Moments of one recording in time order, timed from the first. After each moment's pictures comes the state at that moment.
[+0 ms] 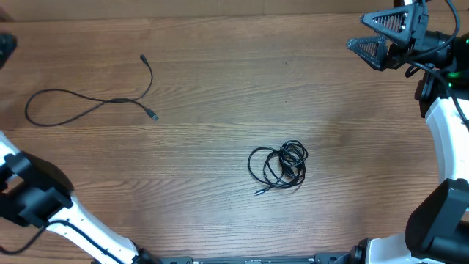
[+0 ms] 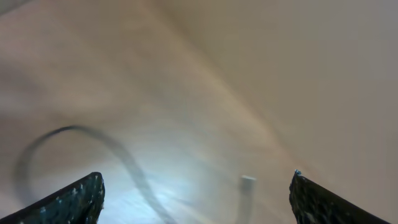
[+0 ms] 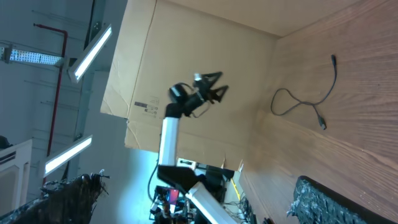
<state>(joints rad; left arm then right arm) 0.68 2.18 2.33 -0.95 0.48 -0.33 -0.28 1.67 1.32 0.80 -1.54 1.73</state>
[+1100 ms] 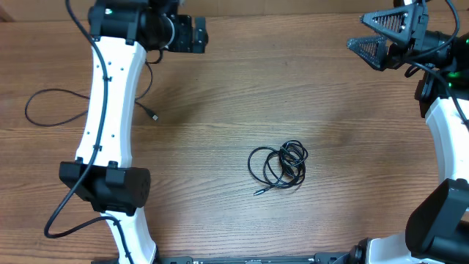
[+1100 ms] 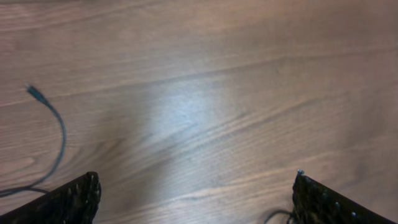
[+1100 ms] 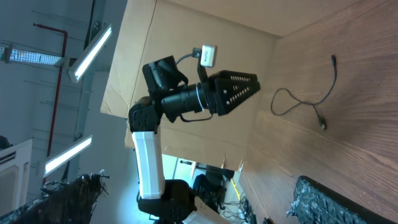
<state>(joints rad) -0.17 2.05 2.34 -1.29 0.22 -0.10 -0.28 1.67 1.32 0.80 -1.54 1.73</state>
